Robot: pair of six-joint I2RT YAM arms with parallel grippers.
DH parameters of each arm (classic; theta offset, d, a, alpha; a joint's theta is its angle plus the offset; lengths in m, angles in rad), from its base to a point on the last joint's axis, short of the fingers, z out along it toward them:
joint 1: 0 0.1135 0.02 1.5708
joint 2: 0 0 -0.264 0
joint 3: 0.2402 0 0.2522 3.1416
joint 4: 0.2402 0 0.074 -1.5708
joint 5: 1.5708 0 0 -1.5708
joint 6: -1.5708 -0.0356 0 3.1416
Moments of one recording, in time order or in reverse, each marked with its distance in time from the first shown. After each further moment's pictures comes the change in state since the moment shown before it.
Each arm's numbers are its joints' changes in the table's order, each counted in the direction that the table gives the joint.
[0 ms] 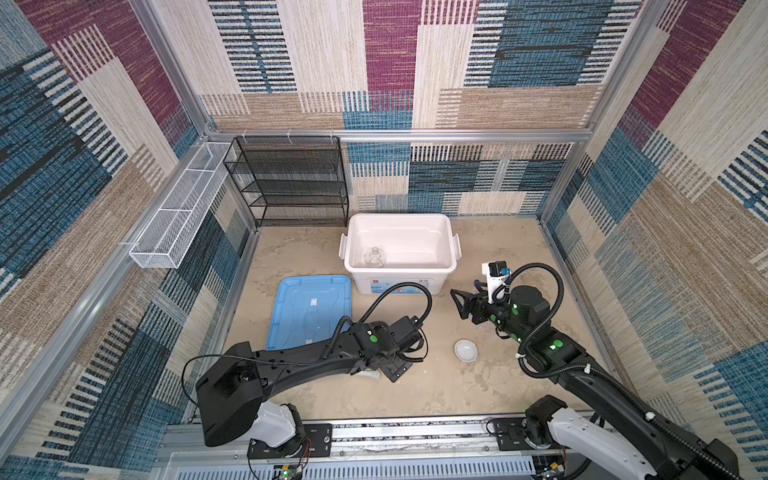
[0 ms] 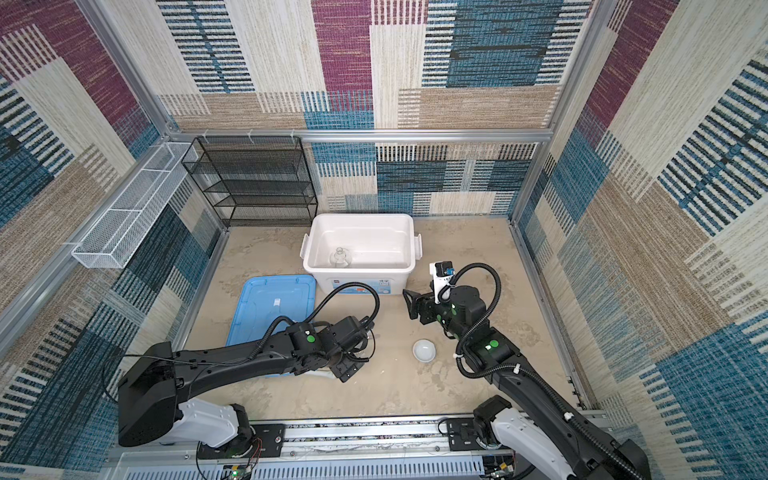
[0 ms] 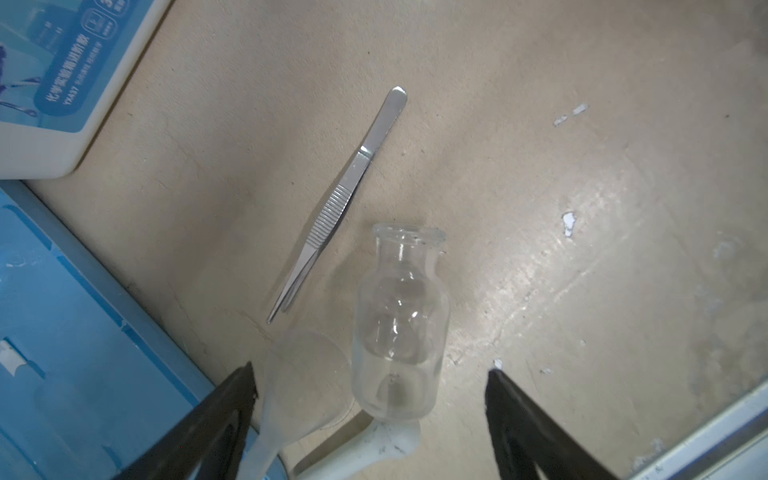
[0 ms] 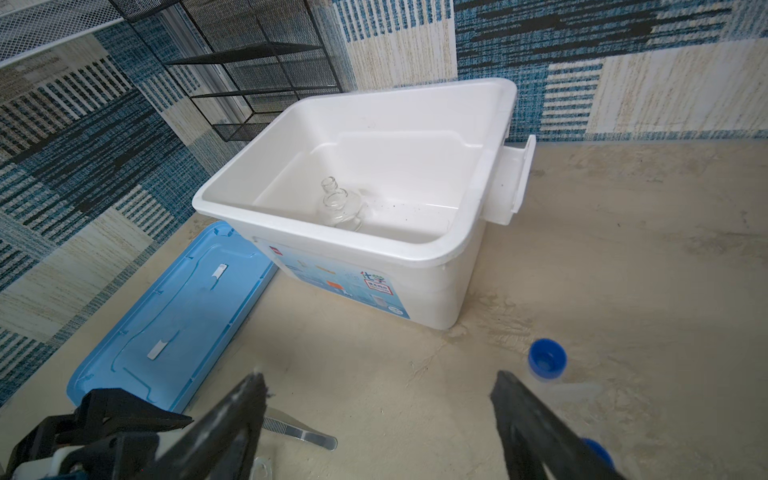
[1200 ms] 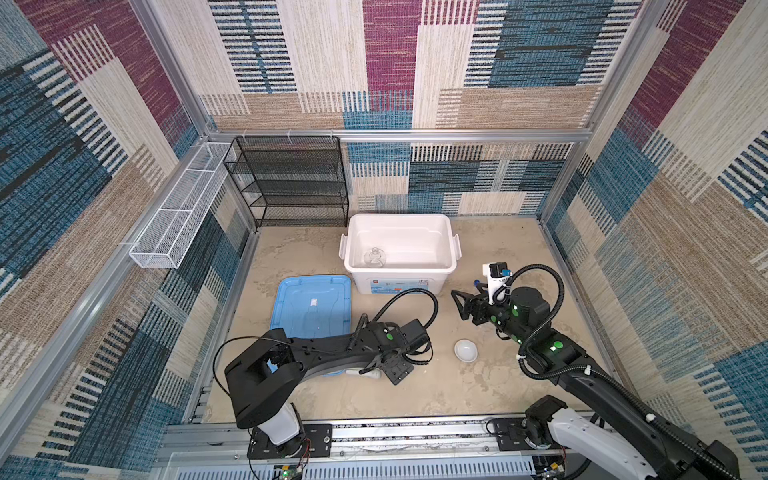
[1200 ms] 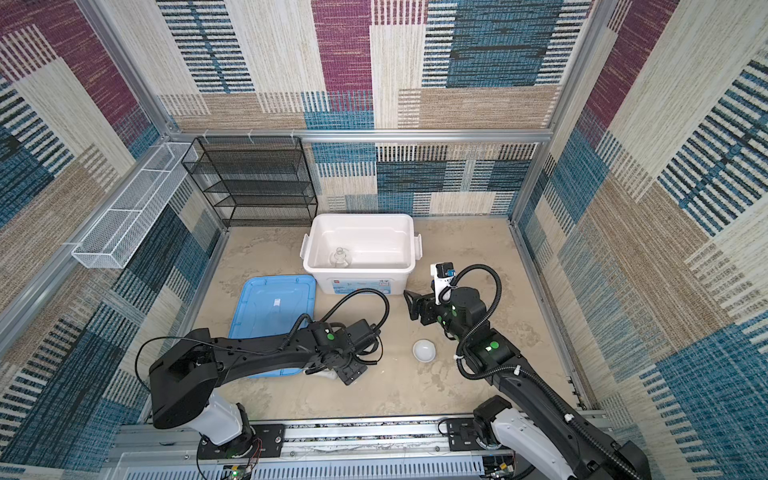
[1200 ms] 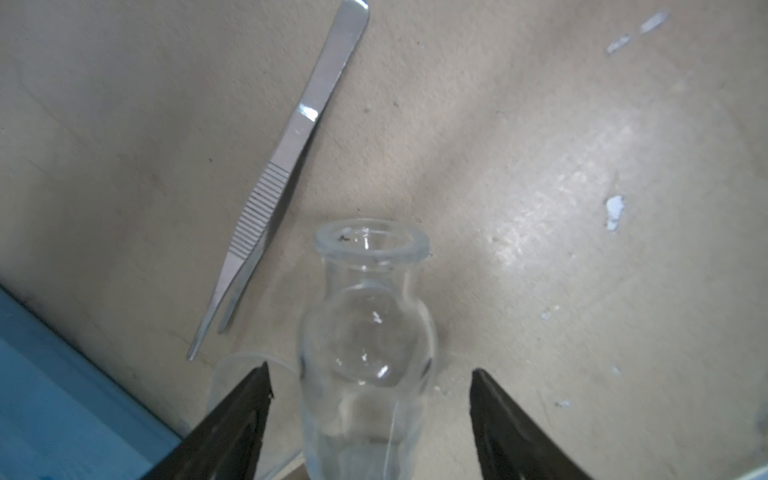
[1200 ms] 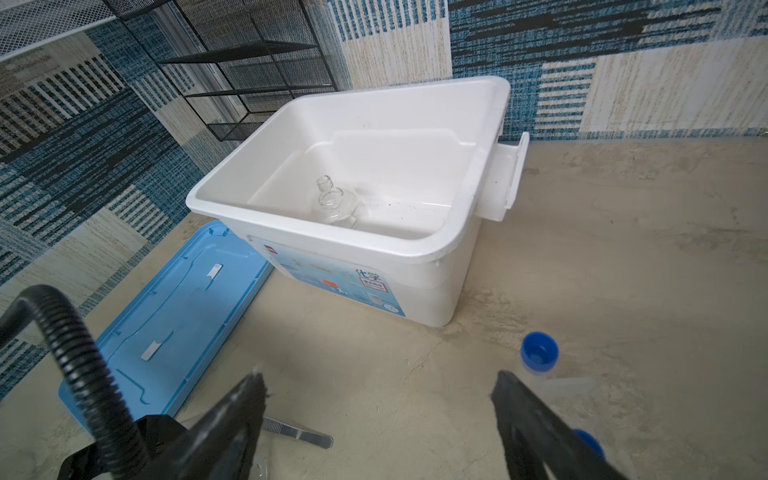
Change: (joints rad) left arm 0.005 -0.150 0.033 0.005 0.057 0.003; right arm 0.000 0.010 -0.011 0.000 0.010 0.001
